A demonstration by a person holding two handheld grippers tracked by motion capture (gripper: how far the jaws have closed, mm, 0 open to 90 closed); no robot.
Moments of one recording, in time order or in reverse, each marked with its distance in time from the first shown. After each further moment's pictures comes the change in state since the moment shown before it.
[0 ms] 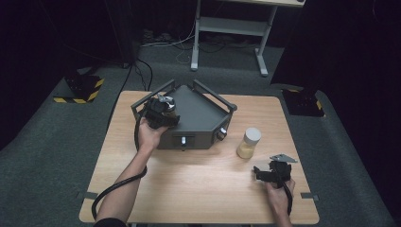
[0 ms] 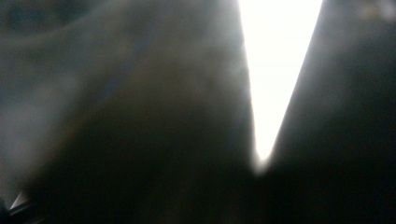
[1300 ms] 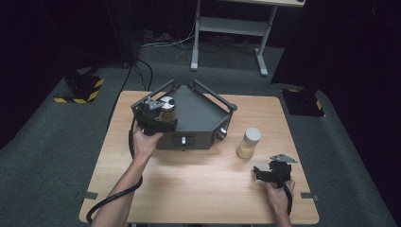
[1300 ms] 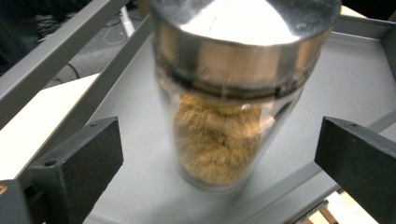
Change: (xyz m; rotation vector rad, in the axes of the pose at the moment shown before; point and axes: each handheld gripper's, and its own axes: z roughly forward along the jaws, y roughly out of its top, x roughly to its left) left arm 0.013 0.015 -0.061 0.127 0.034 0.269; right arm 0.001 0.000 0.000 0.000 -0.002 0.002
